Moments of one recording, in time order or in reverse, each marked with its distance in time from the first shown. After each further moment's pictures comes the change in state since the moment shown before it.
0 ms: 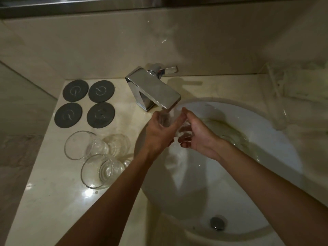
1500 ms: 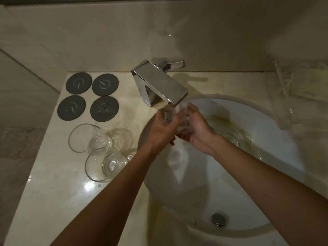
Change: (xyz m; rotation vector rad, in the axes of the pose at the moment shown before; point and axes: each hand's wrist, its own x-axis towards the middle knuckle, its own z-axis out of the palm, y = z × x) left_hand 0.001 -0.007 -0.005 0.010 -0.079 -0.062; right_hand 0.008 0.003 0.013 0.159 -0.022 -0.098
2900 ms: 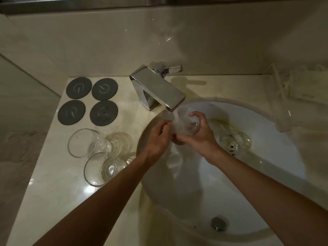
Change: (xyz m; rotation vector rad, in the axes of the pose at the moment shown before) left_hand -0.001 -0.014 0.001 0.000 0.047 0.049; right_hand -0.002 0.026 -0.026 -0.499 0.195 -0.253
